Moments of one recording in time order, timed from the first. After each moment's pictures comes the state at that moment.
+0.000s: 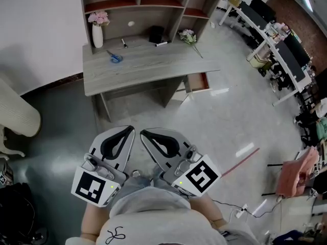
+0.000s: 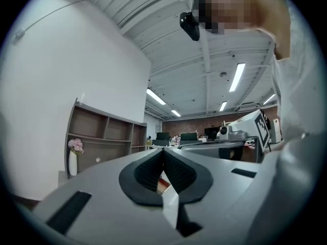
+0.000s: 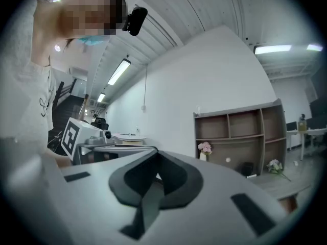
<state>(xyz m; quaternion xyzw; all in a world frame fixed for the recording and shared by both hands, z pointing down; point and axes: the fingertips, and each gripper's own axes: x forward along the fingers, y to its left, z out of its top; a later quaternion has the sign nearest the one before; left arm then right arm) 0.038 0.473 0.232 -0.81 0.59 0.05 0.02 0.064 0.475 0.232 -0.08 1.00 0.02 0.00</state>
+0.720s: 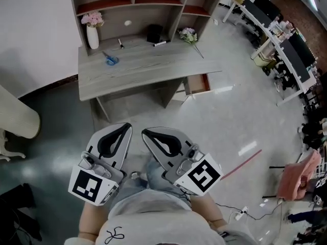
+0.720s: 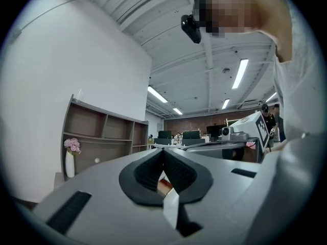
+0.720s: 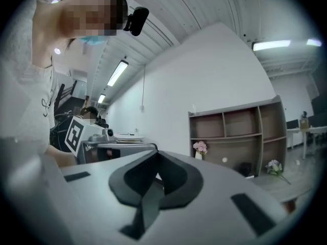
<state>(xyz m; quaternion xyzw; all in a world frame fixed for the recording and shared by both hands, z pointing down) 0.044 0.415 0.235 -0.80 0.60 0.04 0.01 0.080 0.416 0.240 -0.07 1.00 0.01 0.00</state>
